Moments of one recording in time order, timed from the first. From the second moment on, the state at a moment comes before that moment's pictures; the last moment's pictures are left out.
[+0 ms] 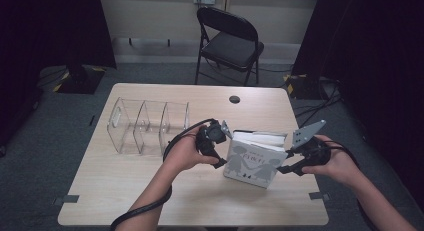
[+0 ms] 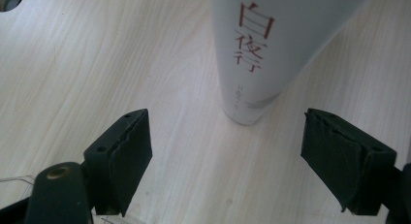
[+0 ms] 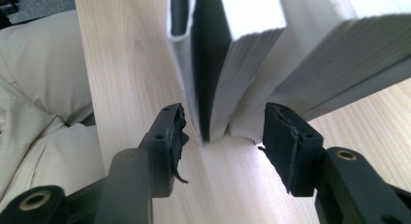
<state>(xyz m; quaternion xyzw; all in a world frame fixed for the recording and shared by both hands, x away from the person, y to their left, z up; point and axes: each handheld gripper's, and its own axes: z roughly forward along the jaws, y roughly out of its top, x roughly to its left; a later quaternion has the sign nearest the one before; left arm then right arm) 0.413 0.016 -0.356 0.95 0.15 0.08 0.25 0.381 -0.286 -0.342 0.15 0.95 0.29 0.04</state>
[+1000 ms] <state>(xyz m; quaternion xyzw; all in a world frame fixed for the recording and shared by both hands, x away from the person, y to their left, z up) 0.415 -0.013 -0.335 0.95 0.11 0.07 0.26 0.378 -0.292 -0.349 0.15 0.94 0.29 0.04</state>
